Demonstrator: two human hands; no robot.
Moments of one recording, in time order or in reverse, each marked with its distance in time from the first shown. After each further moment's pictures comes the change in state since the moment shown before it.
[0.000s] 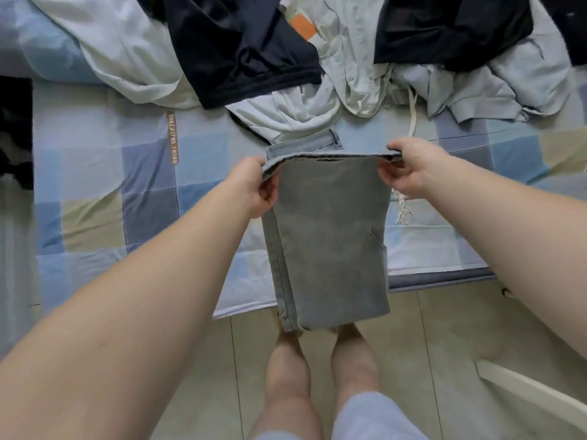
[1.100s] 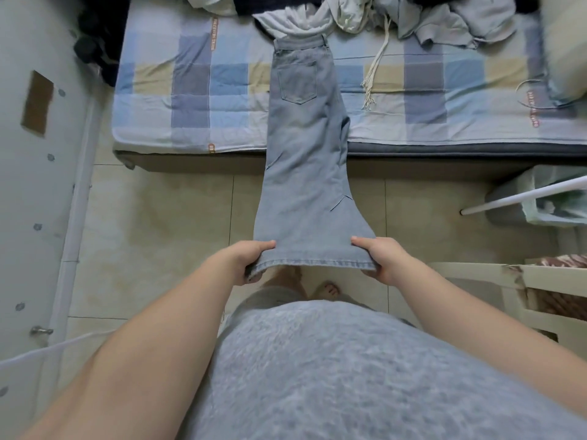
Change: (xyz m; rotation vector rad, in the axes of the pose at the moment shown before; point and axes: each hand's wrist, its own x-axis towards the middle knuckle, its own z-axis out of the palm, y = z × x) left_hand -0.291 -0.587 -0.191 0.477 0.000 -0.216; right_hand -0.295 0.447 -0.421 -0.396 -0.222 0.138
